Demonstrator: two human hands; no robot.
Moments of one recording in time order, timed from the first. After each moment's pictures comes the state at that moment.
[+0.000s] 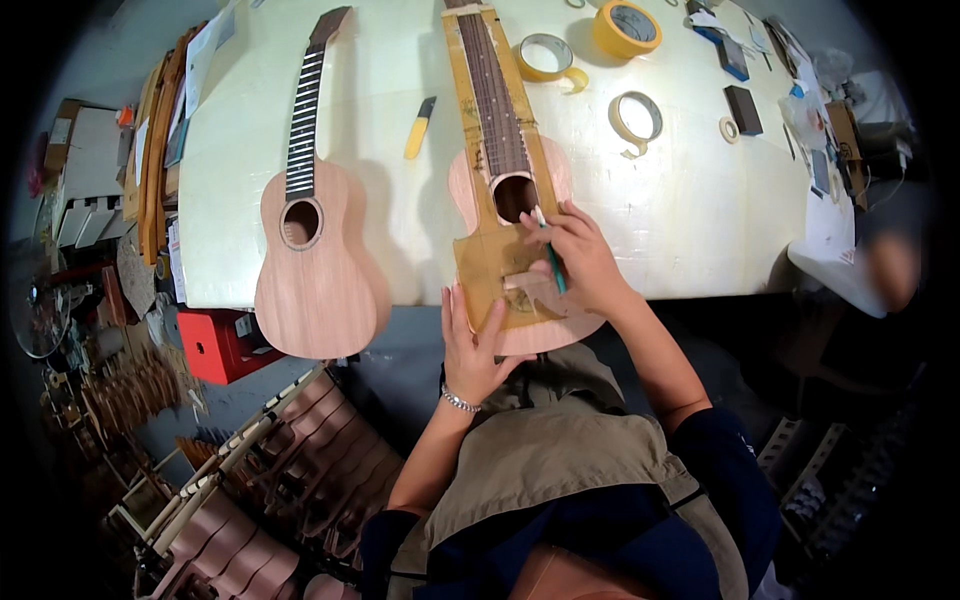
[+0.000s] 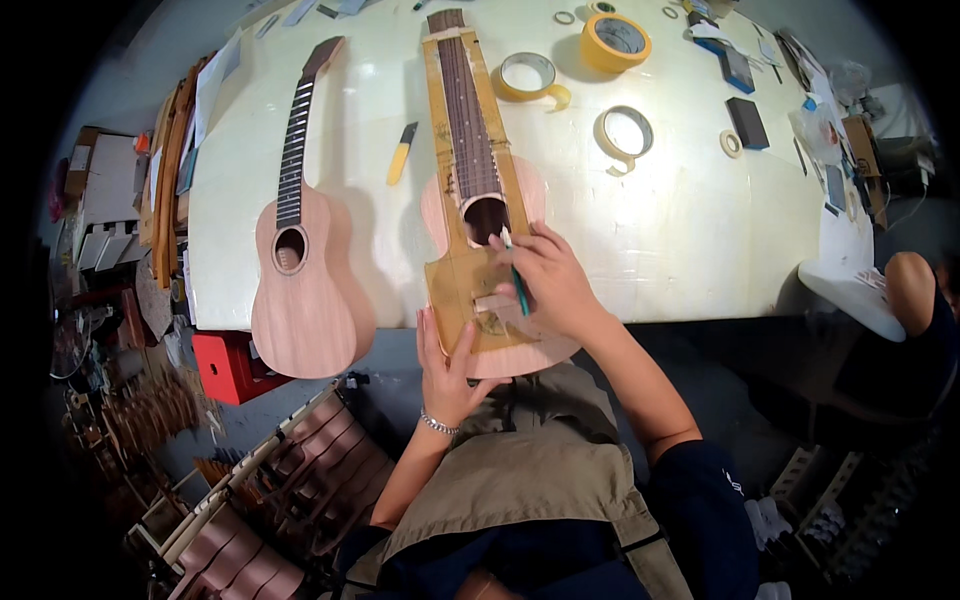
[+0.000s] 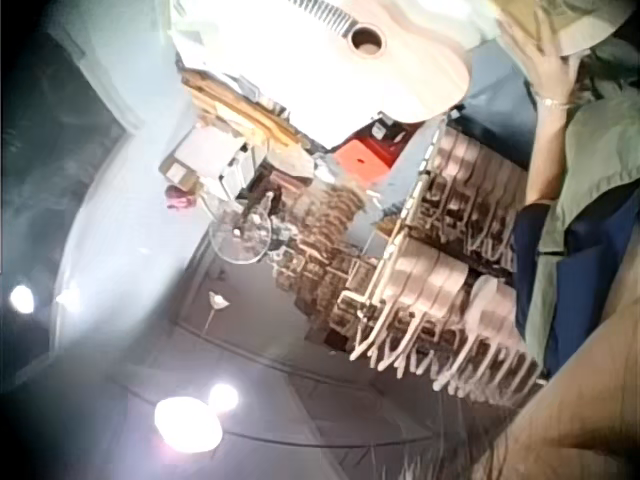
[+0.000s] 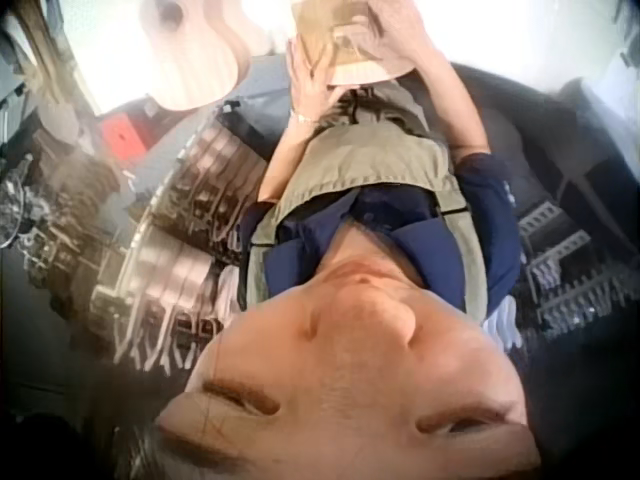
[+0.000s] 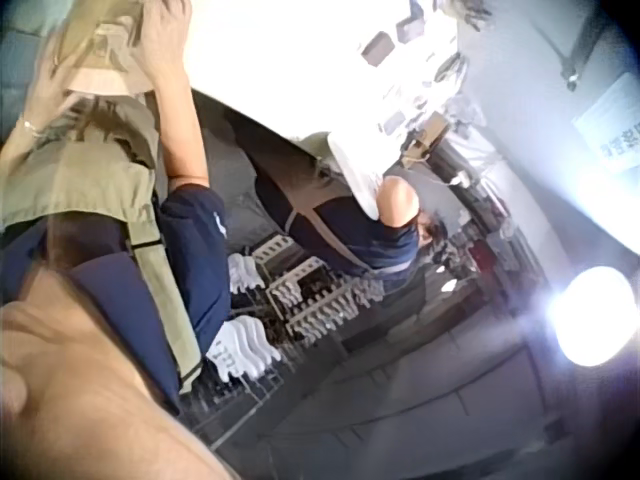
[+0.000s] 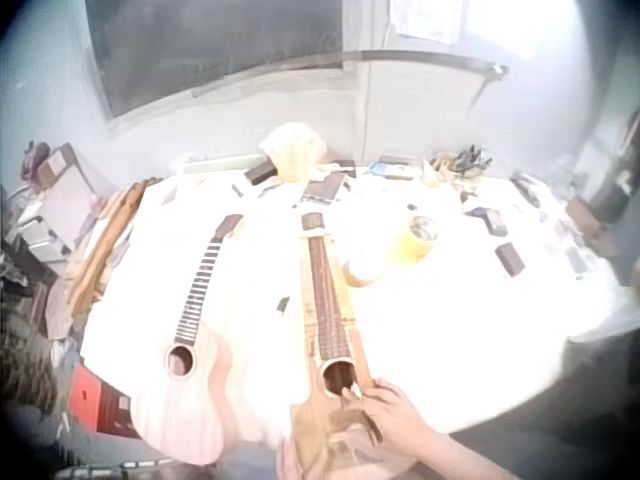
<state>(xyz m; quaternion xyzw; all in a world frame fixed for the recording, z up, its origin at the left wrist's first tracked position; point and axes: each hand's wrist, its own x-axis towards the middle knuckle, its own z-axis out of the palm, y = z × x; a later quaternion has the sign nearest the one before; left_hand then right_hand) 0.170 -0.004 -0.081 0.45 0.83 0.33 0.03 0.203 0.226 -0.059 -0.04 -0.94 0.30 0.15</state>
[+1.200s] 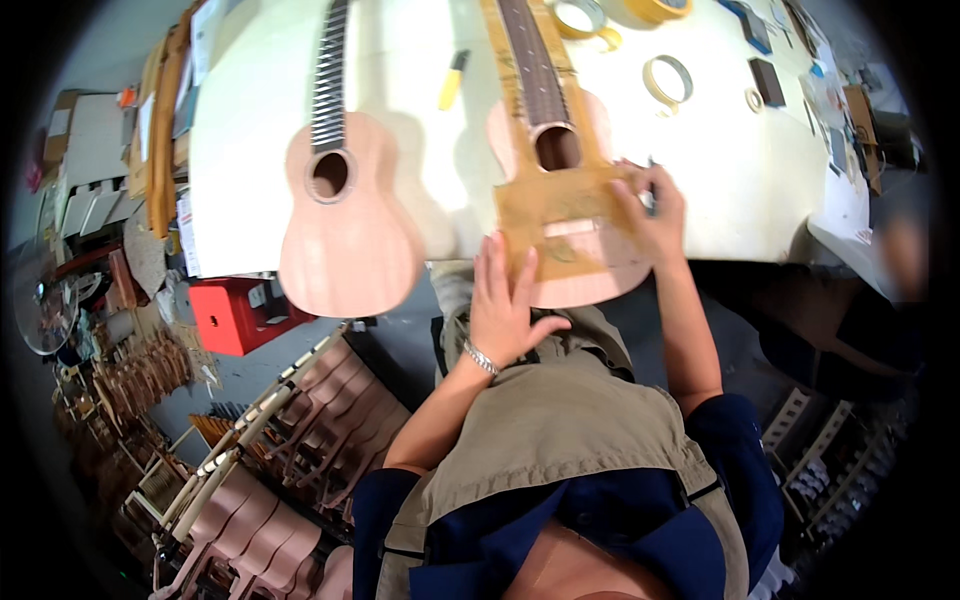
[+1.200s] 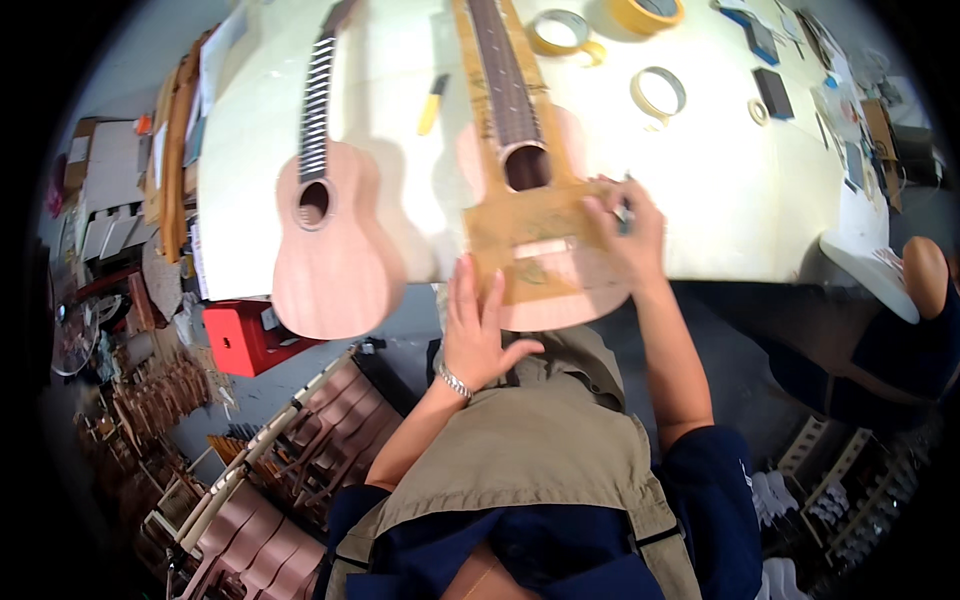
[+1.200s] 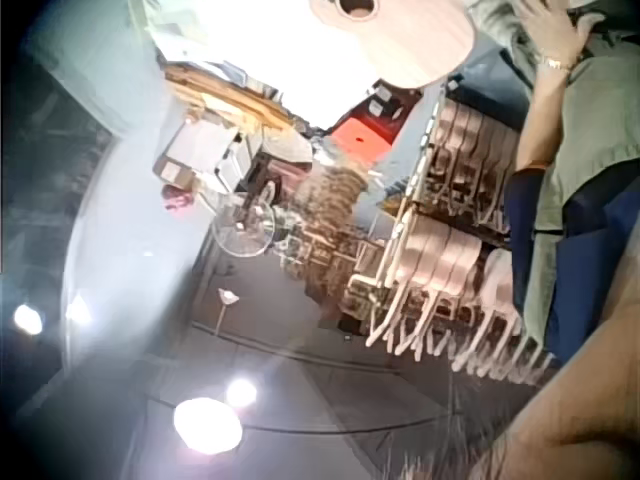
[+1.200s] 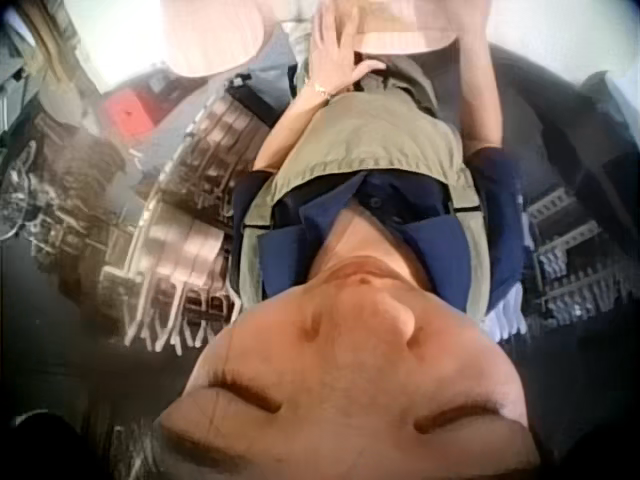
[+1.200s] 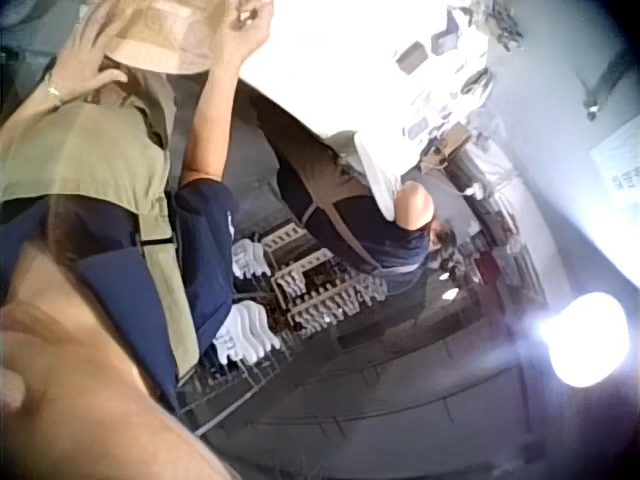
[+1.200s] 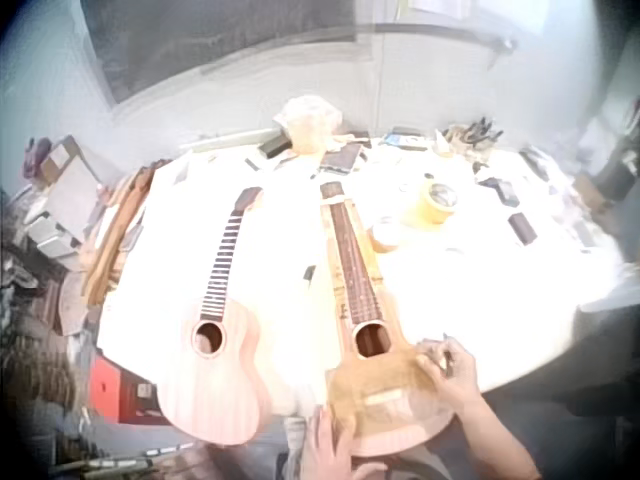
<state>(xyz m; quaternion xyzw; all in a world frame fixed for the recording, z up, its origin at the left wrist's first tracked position) 0.154 -0.021 -0.064 0.48 0.82 0.30 0.09 0.222 0.232 -0.067 -0.31 -0.80 0.44 0.26</state>
